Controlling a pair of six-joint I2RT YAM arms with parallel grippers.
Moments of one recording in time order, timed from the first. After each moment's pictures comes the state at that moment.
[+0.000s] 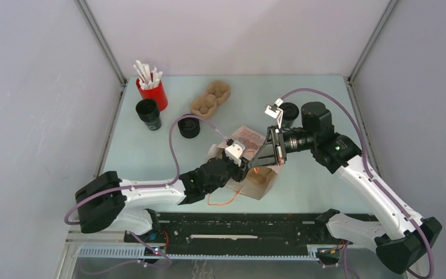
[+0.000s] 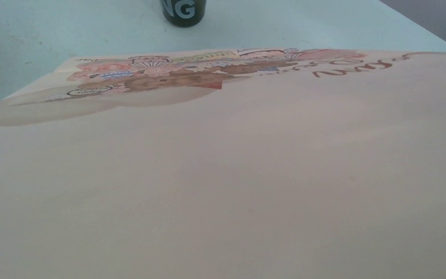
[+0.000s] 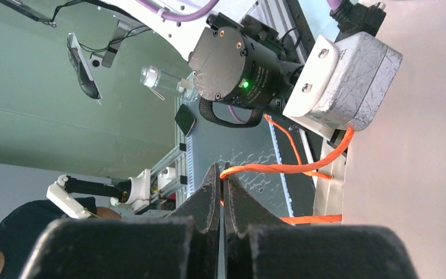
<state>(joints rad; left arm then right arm) -1.11 1.33 0.60 0.49 -0.30 -0.18 0.55 1.05 1.10 -0.46 -1.08 0.55</state>
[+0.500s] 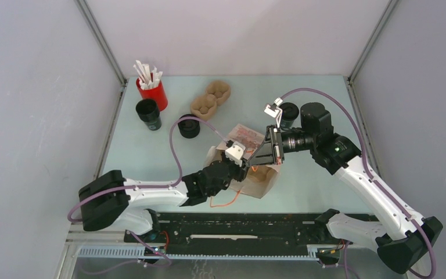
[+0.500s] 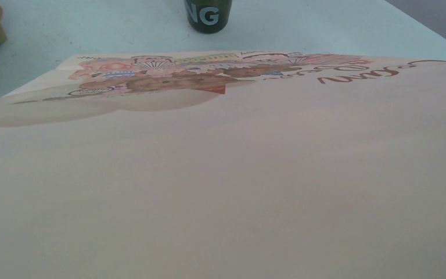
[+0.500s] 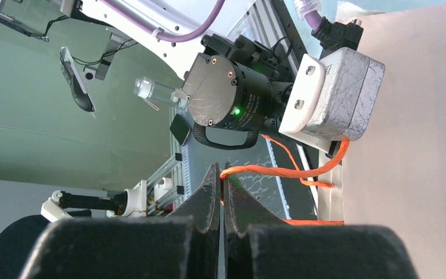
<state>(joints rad) -1.15 1.37 0.60 0.54 -0.44 -0.19 0.58 1.05 1.10 -0.42 -1.00 0.59</state>
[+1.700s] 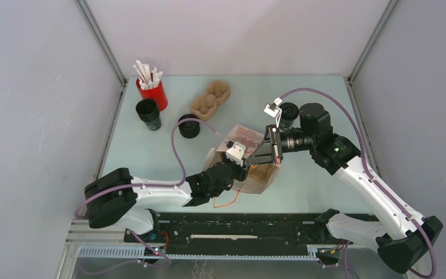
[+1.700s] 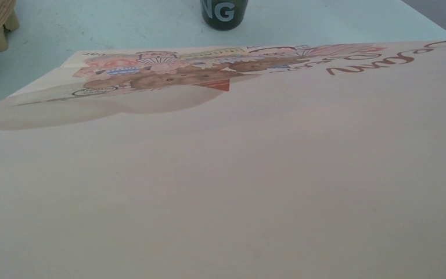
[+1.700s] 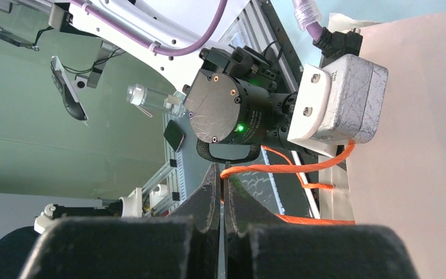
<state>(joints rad) -1.16 1.42 0.60 0.58 -0.51 -0.21 0.59 1.05 1.10 -0.42 -0.95 0.60</state>
